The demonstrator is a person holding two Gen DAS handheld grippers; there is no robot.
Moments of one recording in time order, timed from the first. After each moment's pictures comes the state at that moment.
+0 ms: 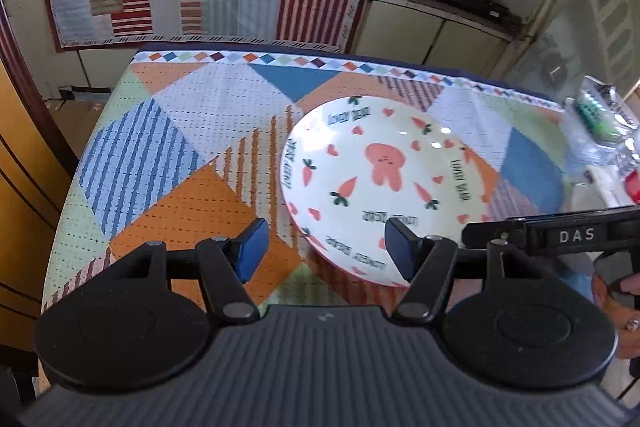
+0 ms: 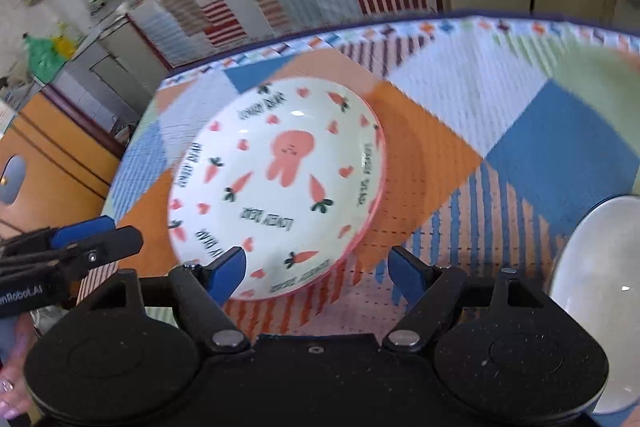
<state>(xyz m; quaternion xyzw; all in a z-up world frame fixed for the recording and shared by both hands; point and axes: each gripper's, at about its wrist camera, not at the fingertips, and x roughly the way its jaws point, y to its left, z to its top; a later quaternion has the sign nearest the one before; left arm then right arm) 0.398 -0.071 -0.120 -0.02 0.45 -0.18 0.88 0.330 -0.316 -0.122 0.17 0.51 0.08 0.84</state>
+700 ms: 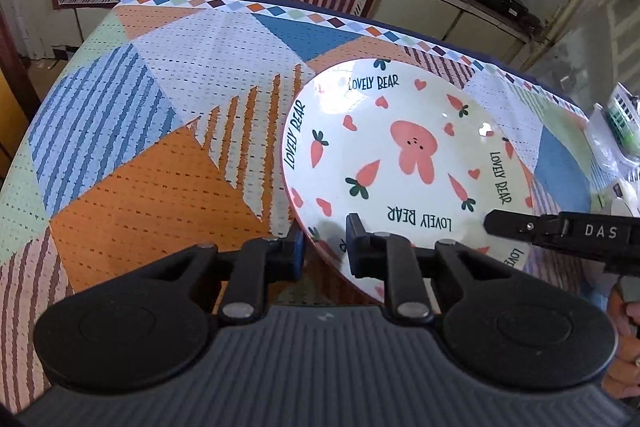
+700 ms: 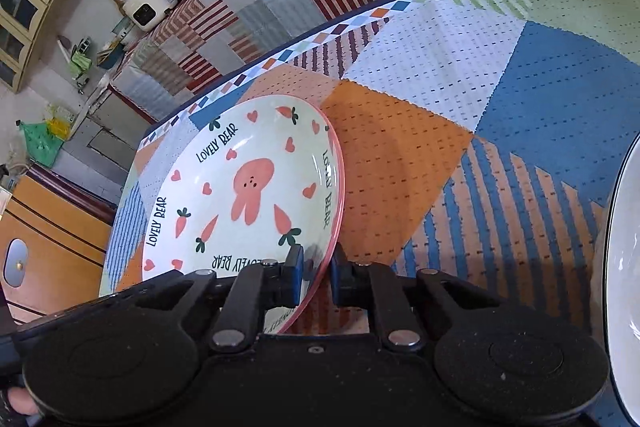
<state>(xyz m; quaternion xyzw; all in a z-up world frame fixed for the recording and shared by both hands) 0.429 -0.078 -0.180 -0.07 0.48 -0.17 0.86 0.340 -0.337 -0.168 0.27 0.46 0.05 0.84</state>
